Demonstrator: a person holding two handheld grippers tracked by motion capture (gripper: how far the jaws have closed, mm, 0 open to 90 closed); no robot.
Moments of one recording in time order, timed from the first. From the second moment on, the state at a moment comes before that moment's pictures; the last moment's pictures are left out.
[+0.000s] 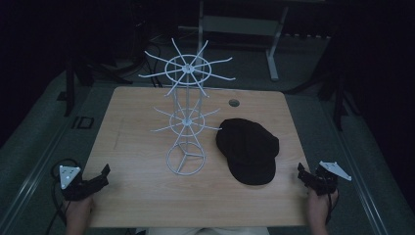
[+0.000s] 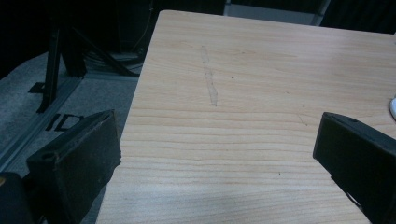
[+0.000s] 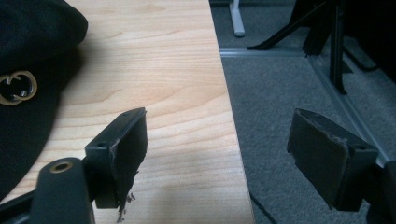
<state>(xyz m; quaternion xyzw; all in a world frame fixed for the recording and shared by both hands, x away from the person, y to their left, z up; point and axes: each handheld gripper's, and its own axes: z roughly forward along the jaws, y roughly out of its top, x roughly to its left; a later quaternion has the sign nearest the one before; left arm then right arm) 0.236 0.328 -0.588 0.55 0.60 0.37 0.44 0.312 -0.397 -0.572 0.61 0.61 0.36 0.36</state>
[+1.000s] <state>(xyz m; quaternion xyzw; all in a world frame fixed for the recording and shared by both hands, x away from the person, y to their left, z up) 0.236 0.328 -0.588 0.55 0.60 0.37 0.44 0.322 -0.354 -0.494 0.56 0.65 0.38 0.35</state>
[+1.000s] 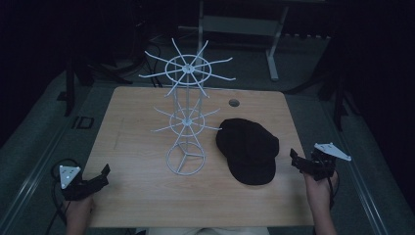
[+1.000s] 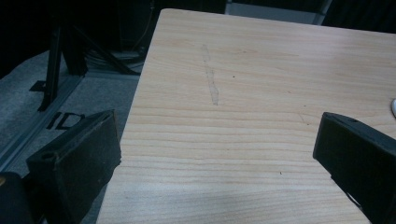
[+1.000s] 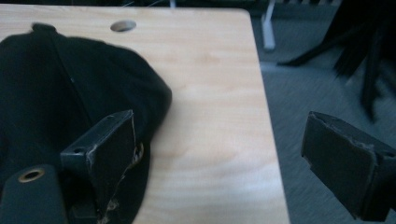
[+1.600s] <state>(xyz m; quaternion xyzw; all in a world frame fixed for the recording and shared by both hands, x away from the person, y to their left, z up) 0.236 0.328 -0.588 0.56 0.60 0.37 0.44 0.352 -0.289 -0.461 0.50 0.69 0.42 0.31</state>
